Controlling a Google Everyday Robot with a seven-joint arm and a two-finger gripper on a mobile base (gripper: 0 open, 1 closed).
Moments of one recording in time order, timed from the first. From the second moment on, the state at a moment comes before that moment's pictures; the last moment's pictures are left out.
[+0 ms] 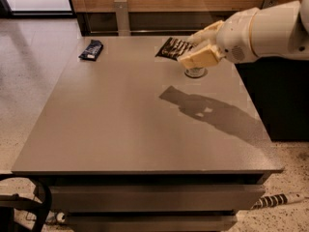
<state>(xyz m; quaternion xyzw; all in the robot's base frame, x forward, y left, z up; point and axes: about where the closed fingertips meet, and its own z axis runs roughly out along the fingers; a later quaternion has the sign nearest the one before) 0.582 -0.103 0.973 -0.49 0.70 0.10 0.51</state>
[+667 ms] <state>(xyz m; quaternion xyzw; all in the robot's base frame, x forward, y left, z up) 0.615 -0.057 1.021 -0.50 0.70 0.06 0.51</state>
